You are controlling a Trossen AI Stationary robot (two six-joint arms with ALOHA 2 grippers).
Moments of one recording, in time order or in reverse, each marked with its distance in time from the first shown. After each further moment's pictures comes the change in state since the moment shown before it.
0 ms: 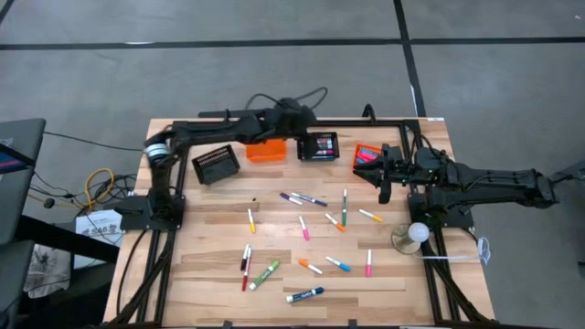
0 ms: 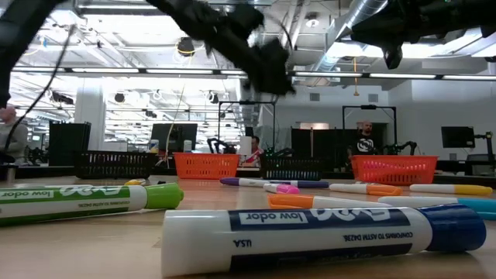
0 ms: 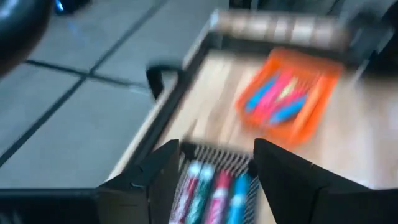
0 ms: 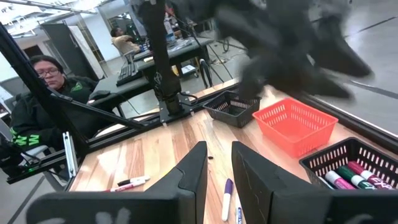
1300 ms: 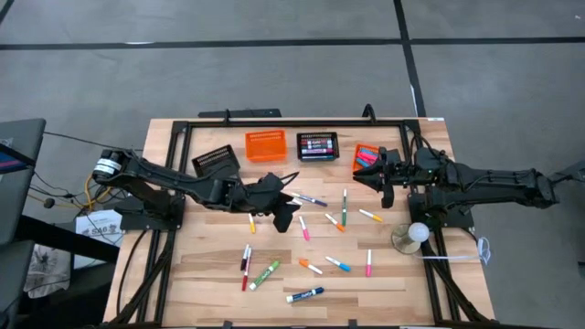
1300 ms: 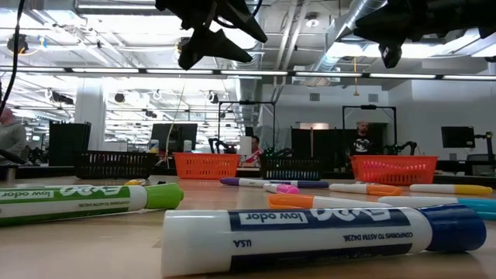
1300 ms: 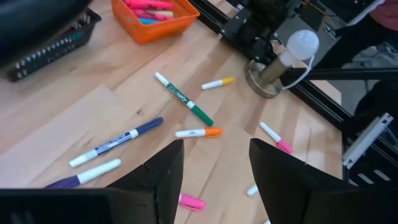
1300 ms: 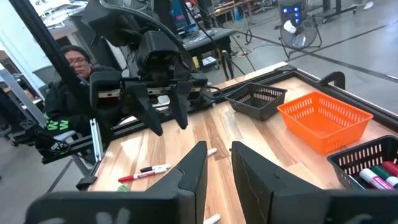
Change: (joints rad) left arm -0.562 -0.414 -0.491 -0.005 -0.311 -0.810; right arm 0.002 0.003 0.000 -0.003 -0.107 0.000
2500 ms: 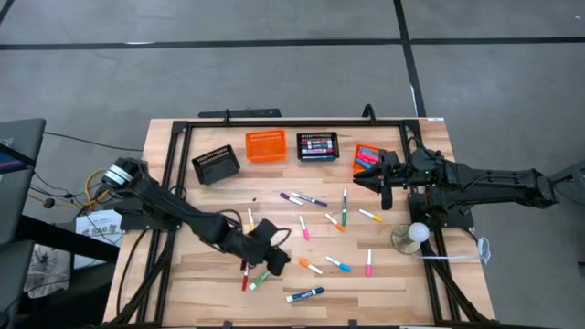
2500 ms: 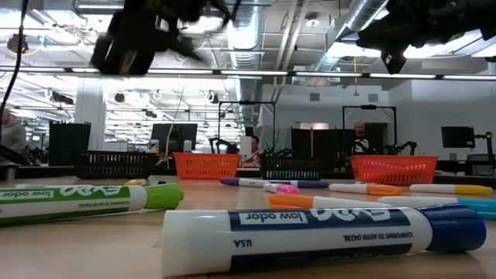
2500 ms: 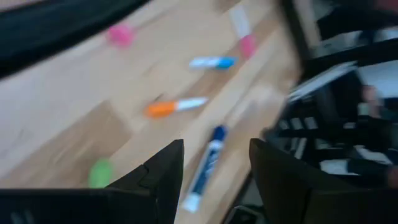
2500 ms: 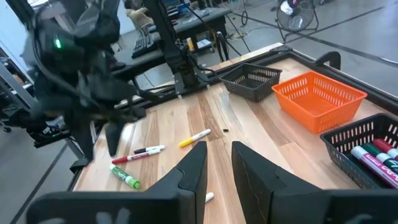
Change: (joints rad) left arm -0.298 0.134 0.003 -0.040 0.069 -0.645; right arm 0.000 0.000 0.000 -0.080 0.000 -0.009
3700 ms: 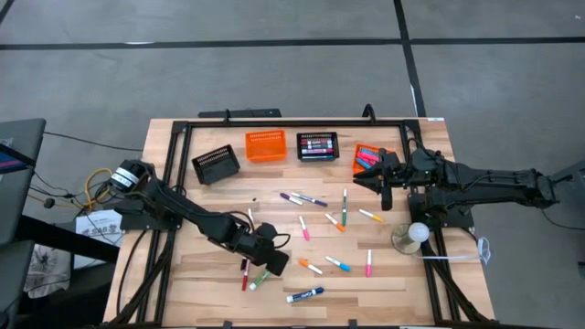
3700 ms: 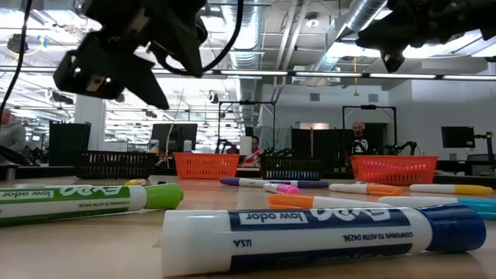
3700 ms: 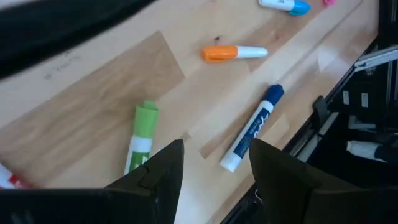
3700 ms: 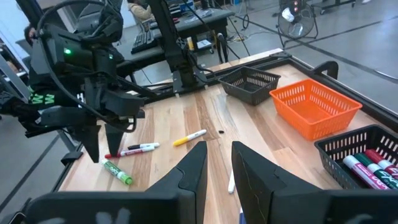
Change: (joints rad) left arm 0.027 0.058 0.037 -0.172 0.220 -0.117; right arm 0.000 0.000 0.000 0.001 0.000 -0.071
